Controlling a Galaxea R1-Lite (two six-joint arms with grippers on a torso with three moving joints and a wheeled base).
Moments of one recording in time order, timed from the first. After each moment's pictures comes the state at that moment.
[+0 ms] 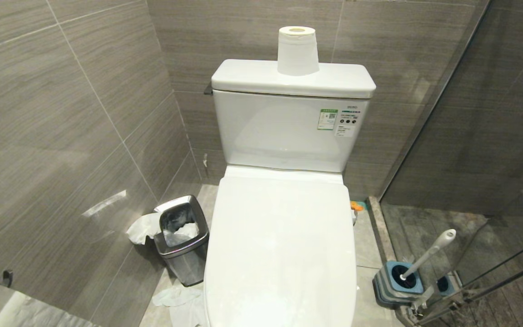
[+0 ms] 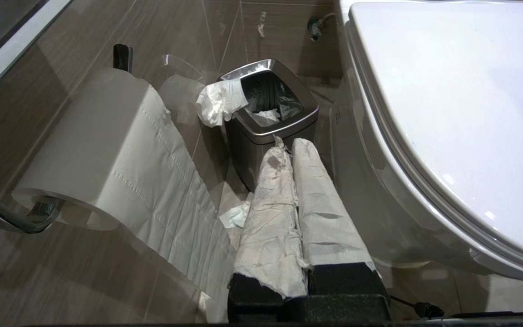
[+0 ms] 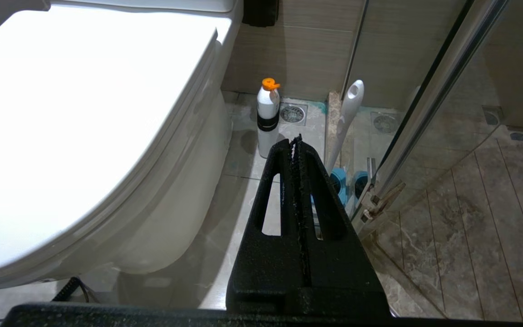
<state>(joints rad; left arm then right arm) -0.01 0.00 -0.01 0.03 -0.01 0.01 0.01 0.00 0.00 0.00 -0.01 0.05</state>
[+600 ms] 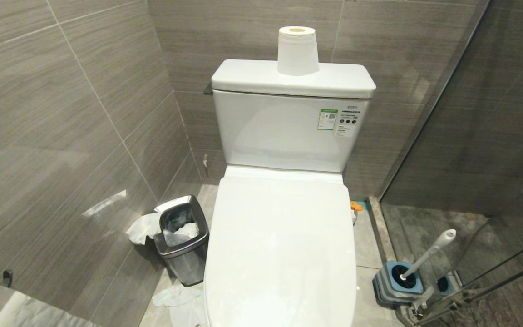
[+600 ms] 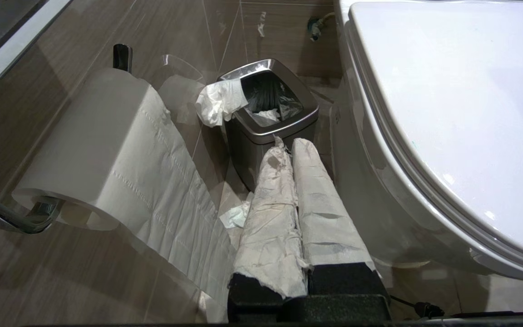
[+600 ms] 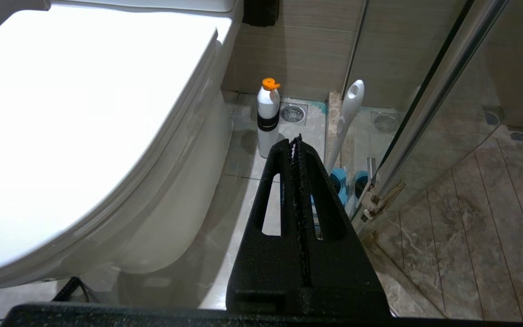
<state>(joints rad) -0.01 0.00 -0.01 0.03 -0.01 0.01 0.01 0.00 0.00 0.00 -0.01 0.05</state>
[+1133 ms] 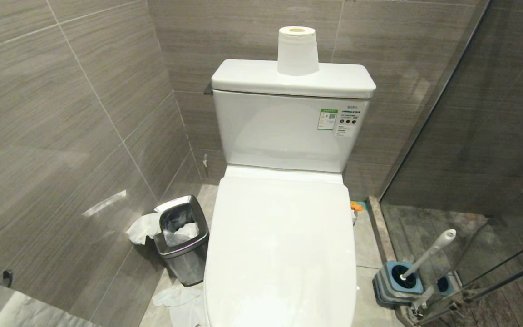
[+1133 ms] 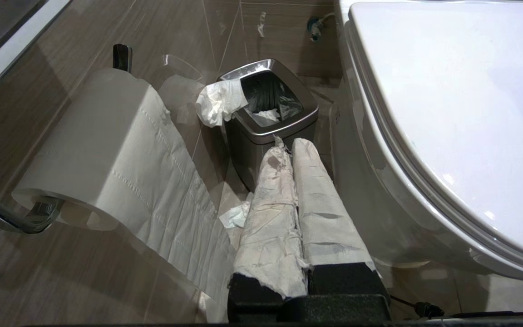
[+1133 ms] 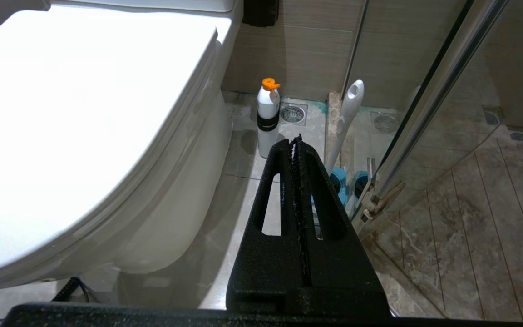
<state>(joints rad) -0.01 0.00 -0.01 0.03 -0.01 0.01 0.01 0.00 0.00 0.00 -0.01 0.05</state>
